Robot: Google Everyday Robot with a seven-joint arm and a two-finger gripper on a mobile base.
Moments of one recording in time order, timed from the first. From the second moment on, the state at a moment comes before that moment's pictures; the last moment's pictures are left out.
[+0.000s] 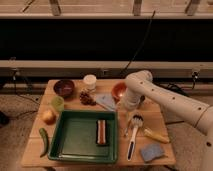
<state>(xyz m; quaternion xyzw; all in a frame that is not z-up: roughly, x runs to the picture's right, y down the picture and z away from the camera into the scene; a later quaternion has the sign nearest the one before) 0.116 0.154 0.823 -0.34 -0.20 -0.25 0.88</state>
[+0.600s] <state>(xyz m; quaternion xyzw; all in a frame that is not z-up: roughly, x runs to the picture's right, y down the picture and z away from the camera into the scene) 0.144 0.175 0.835 -0.35 -0.19 -0.25 0.88</state>
